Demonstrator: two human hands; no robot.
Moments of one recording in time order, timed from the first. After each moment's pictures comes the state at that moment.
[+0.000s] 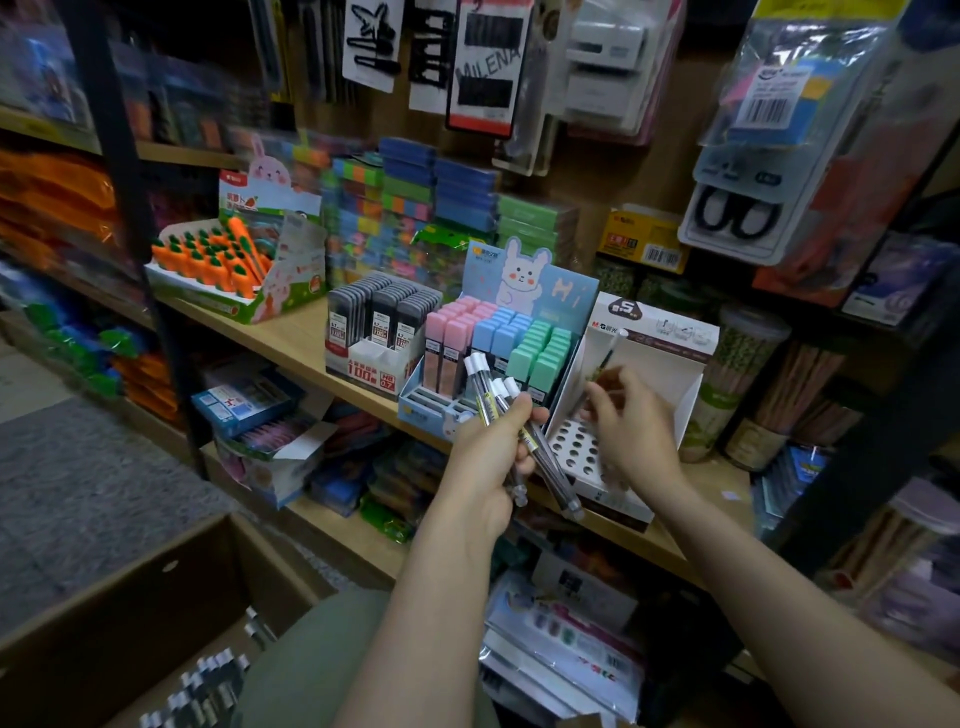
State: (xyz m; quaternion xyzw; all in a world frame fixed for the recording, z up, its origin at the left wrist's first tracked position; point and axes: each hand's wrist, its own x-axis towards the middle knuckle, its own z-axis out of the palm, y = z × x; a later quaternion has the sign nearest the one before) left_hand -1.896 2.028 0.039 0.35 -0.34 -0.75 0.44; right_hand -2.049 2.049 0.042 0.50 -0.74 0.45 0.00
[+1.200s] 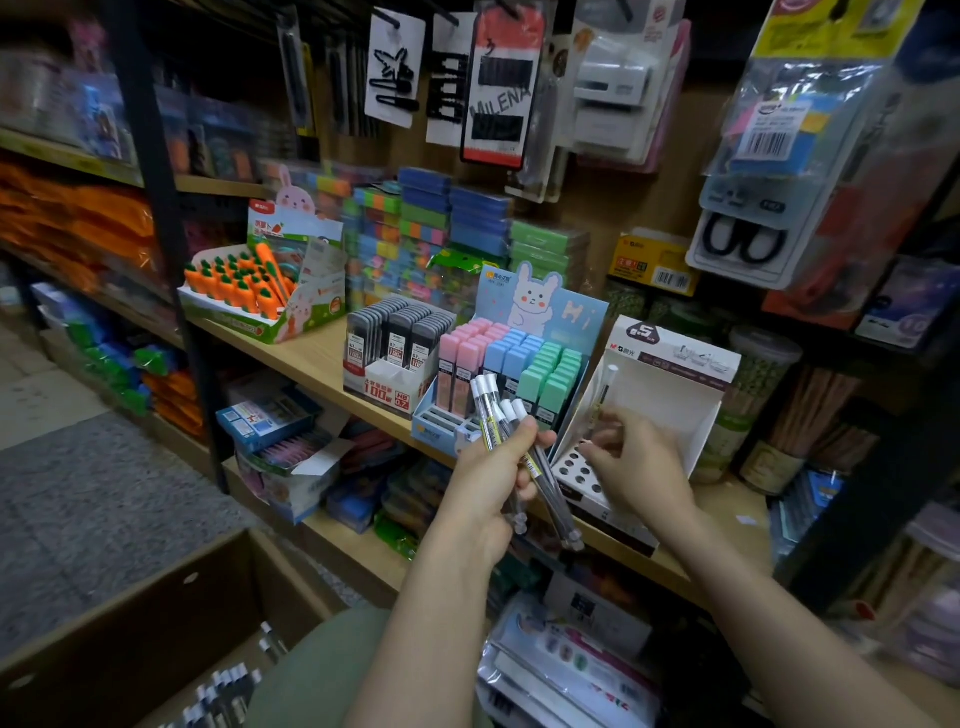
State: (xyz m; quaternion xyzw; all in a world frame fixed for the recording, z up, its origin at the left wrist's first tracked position) left_hand -1.886 2.033 0.038 0.33 -0.35 -0.76 0.44; right_hand -2.053 2.055 0.034 0.53 -0.77 0.36 -0.03
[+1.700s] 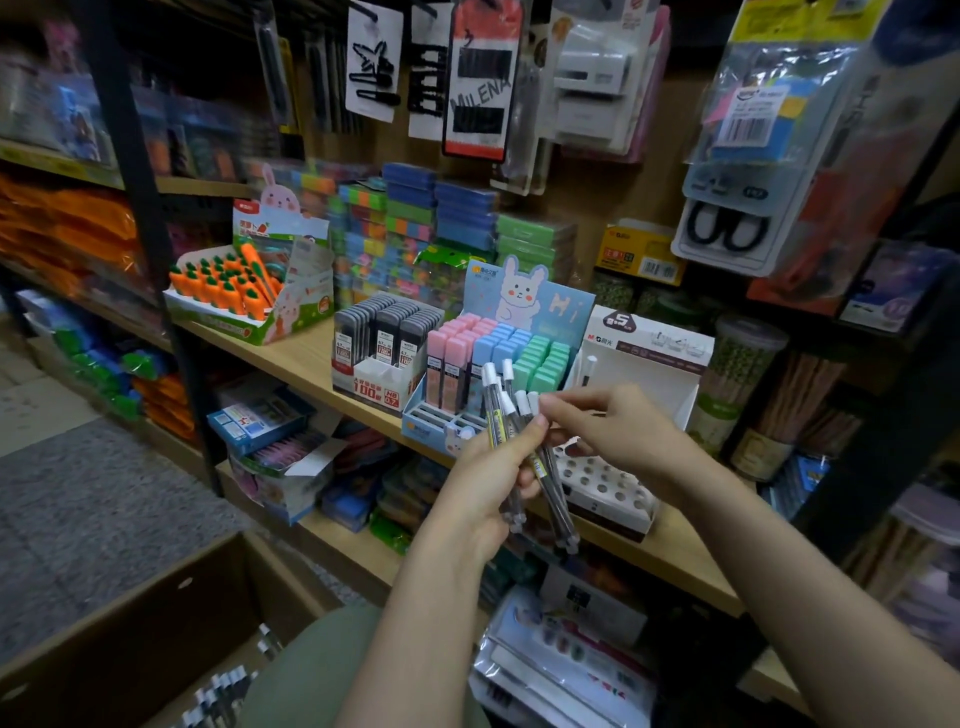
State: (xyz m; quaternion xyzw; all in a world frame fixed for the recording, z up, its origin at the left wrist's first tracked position) left_hand -1.887 2.039 0.041 0.29 -0.40 -0.77 0.40; right_hand -2.024 2.073 0.092 0.57 -0.66 0.40 -0.26
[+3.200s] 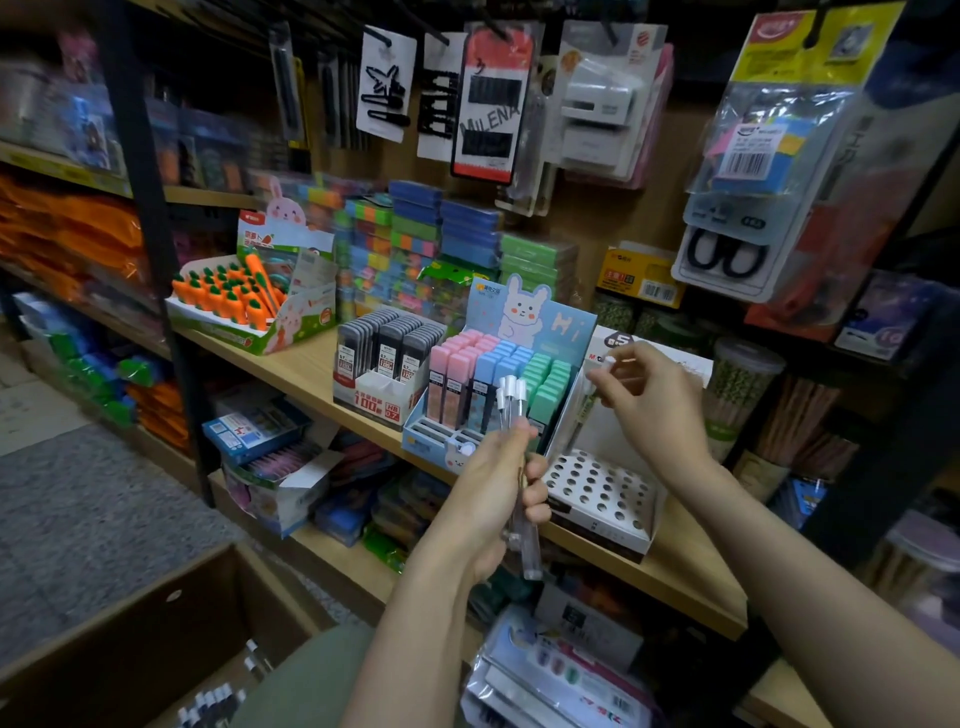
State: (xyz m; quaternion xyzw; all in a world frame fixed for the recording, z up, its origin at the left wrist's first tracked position) left_hand -1.878 2.045 0.050 0.25 -0.41 -0.78 0.40; right_hand -2.061 2.045 0.093 0.54 -0.67 0.51 0.05
